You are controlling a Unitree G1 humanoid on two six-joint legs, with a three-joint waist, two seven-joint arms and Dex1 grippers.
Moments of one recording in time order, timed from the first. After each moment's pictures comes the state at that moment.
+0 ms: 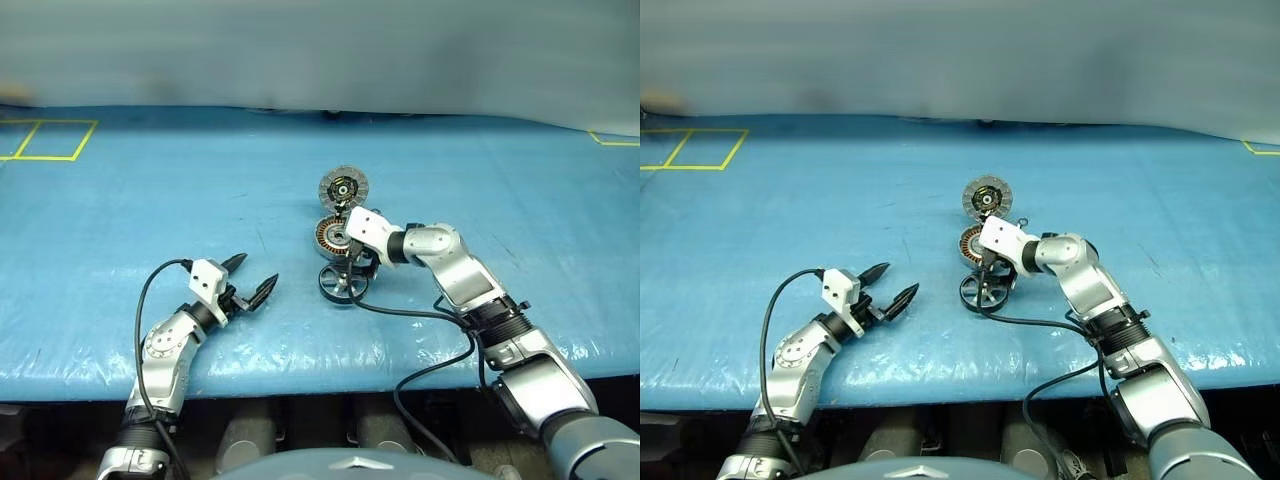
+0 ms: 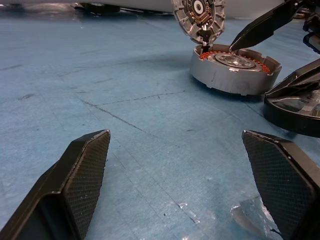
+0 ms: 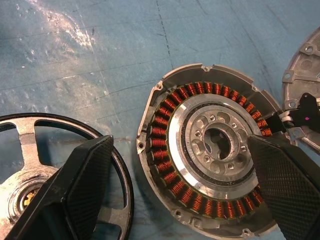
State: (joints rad) left arm -0.04 0.28 0.00 0.20 -0.26 -0.14 -0.70; right arm -0.60 -0.46 0.37 0.20 -0.08 0.34 0.86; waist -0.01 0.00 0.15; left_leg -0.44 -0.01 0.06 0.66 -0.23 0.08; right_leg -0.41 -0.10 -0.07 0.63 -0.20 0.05
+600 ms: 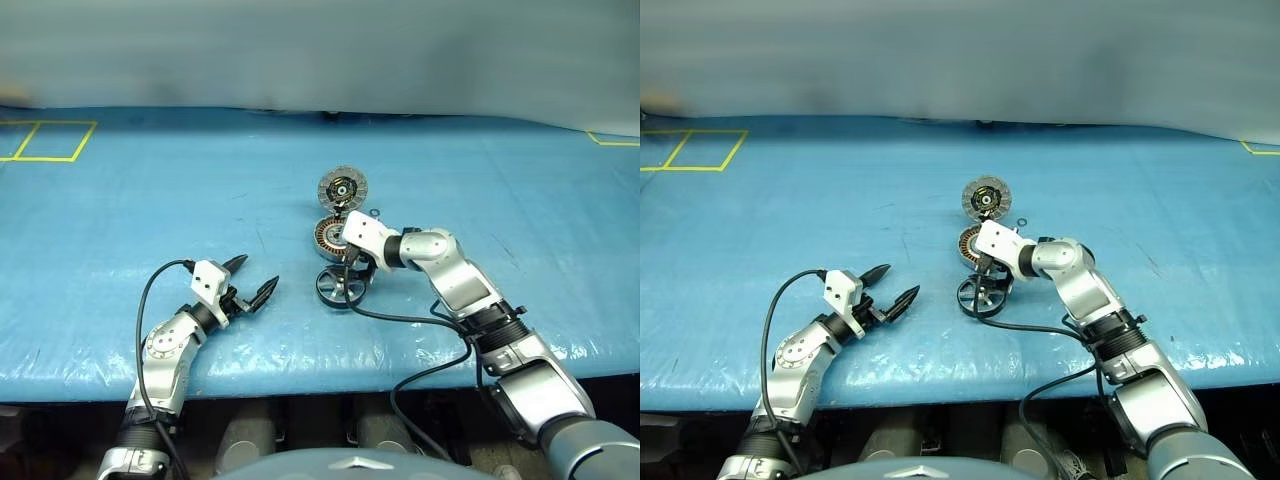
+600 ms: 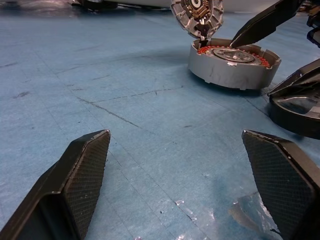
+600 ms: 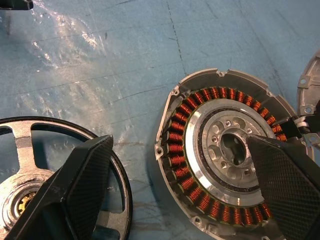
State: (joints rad) left arm -0.03 0.28 0.00 0.20 -0.25 -0.14 -0.69; right arm -0.58 -0.45 0.38 0.18 -0.10 0.34 0.87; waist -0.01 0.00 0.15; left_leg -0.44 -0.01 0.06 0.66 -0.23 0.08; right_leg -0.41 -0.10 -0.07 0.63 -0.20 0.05
